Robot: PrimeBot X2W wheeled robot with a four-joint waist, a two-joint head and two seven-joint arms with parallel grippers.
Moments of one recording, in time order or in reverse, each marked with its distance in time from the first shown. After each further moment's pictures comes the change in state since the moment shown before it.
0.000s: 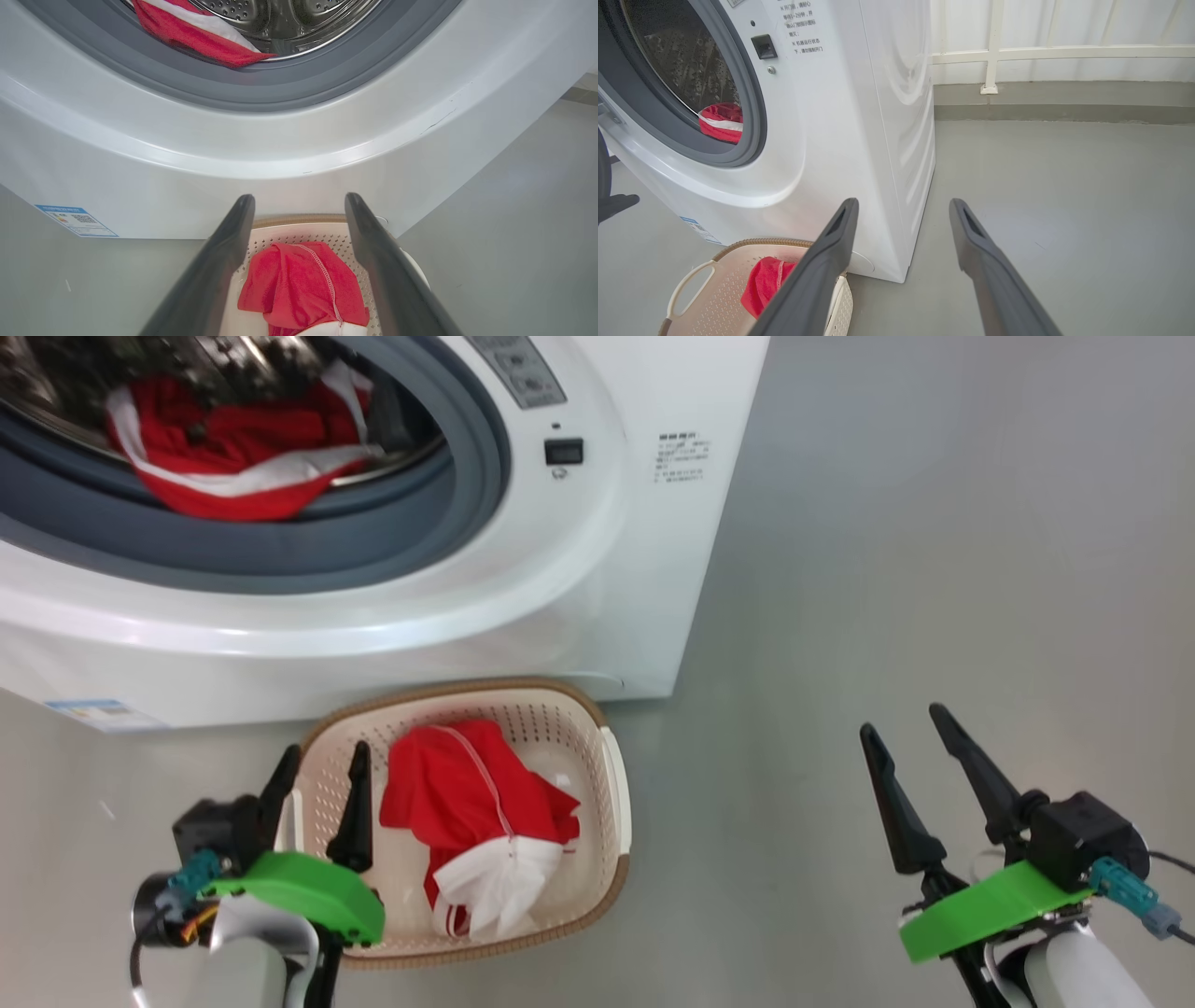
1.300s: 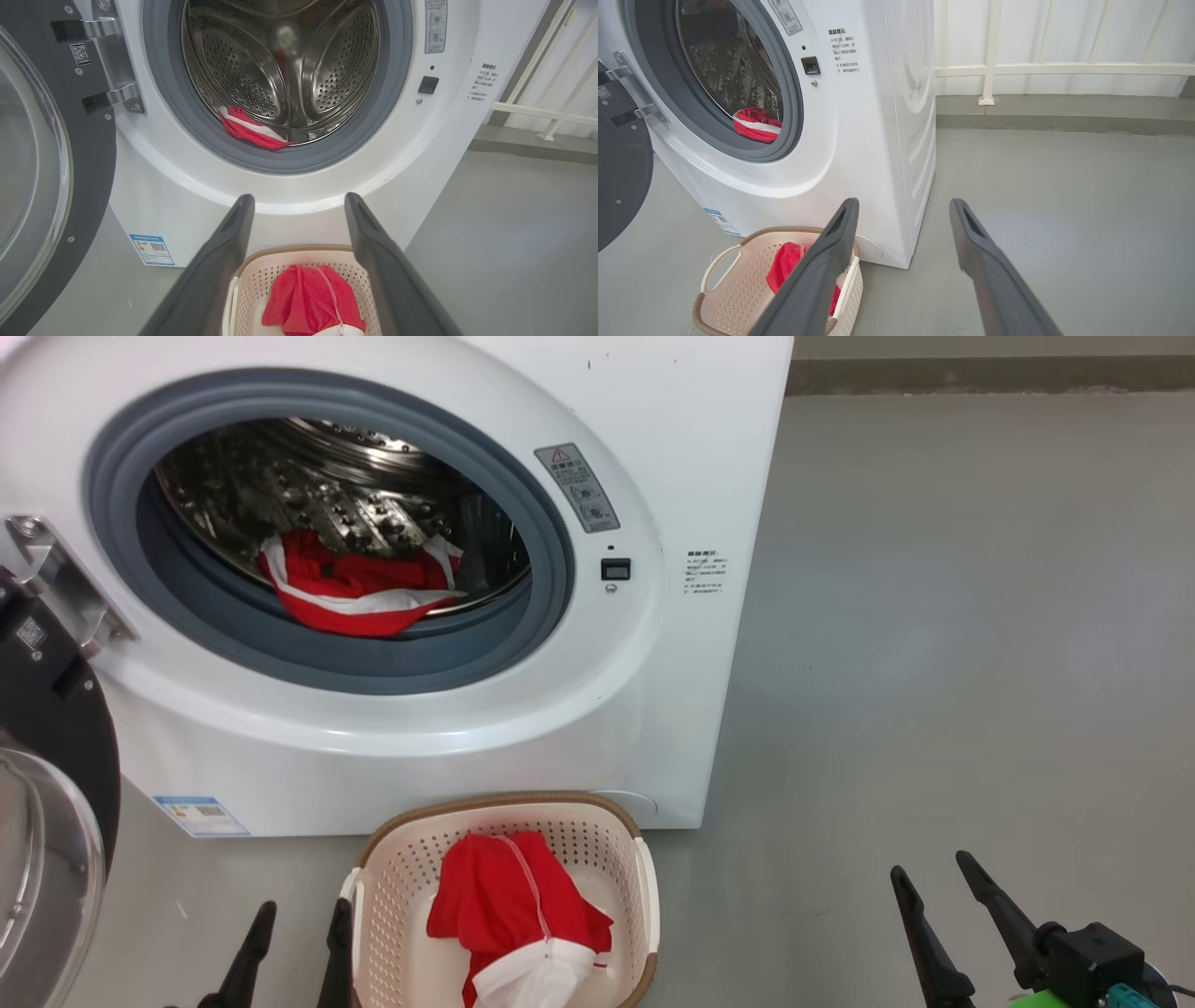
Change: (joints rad) left arm 0.473 0.008 0.040 -0.470 0.022 0.006 0.000; right arm 0.235 -0.009 -0.034 0.000 0.007 0.000 0.000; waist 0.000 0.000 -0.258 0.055
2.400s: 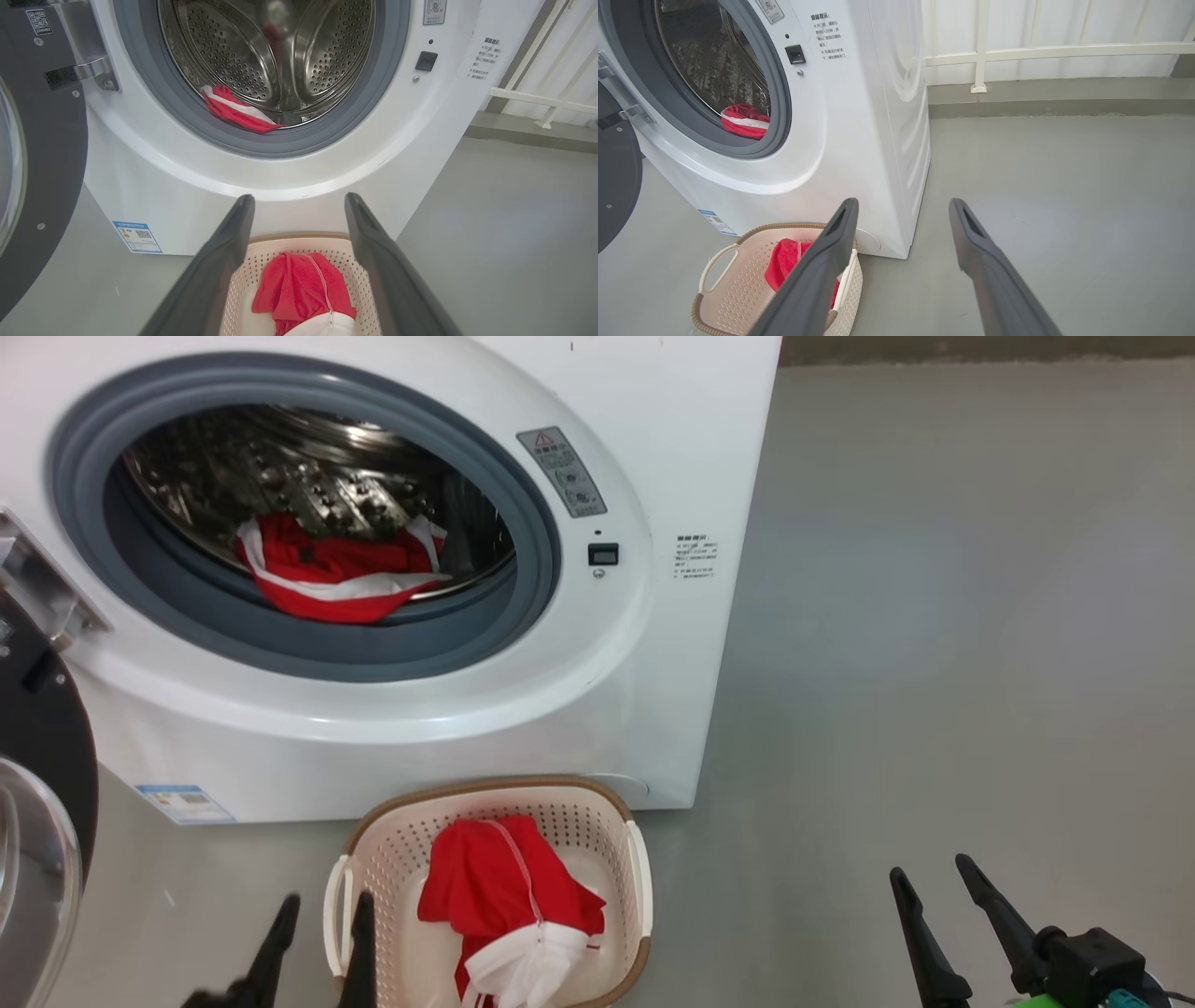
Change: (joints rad) left arm 0.000 0.004 -0.055 0.012 -0.020 0.051 0.000; right arm 0.016 0.022 -0.014 -0.013 0.002 0.000 0.000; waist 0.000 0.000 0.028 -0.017
